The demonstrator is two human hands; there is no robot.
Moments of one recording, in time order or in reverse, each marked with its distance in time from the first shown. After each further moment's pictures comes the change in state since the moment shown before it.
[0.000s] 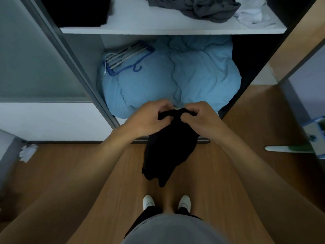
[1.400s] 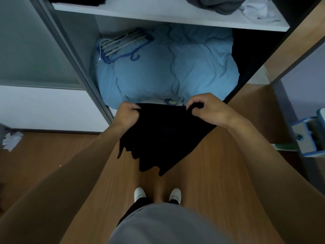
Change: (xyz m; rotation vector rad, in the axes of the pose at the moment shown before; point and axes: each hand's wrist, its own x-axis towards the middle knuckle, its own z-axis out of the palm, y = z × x) left_hand -0.015 -0.103 0.015 -0.187 0.316 -0.568; right_hand 0.019 0.017 -0.027 -0.358 -0.191 0.077
